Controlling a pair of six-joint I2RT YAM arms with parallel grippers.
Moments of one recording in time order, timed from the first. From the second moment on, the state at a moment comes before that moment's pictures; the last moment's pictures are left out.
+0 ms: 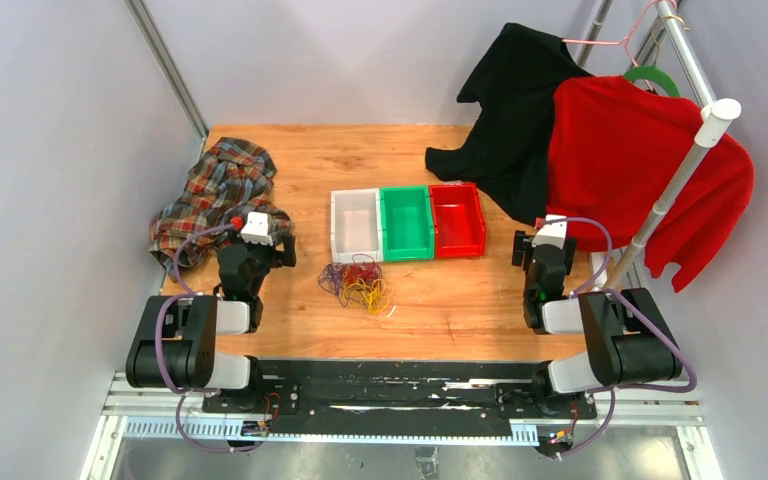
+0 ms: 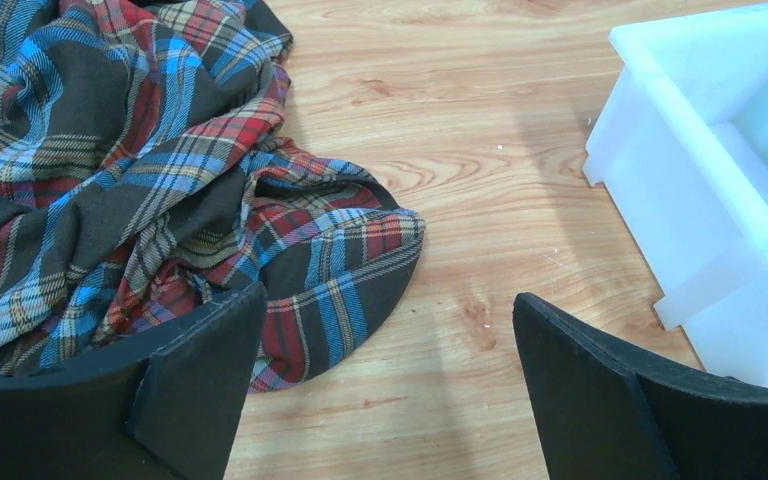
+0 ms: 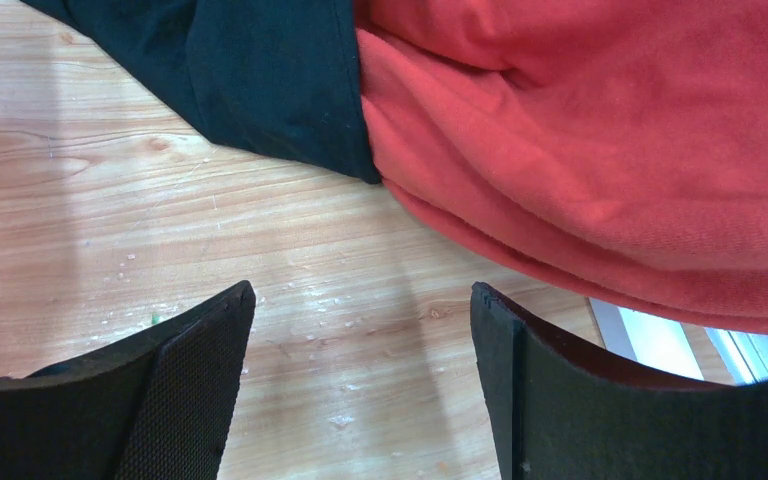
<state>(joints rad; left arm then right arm) 0.02 1.37 0.18 1.05 0.13 0.07 0.11 1.42 0.20 0.96 0.41 -0.09</state>
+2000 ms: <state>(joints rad) -0.17 1.28 0.81 -0.50 0.57 0.48 0.55 0.83 0.66 -0.14 0.11 0.36</state>
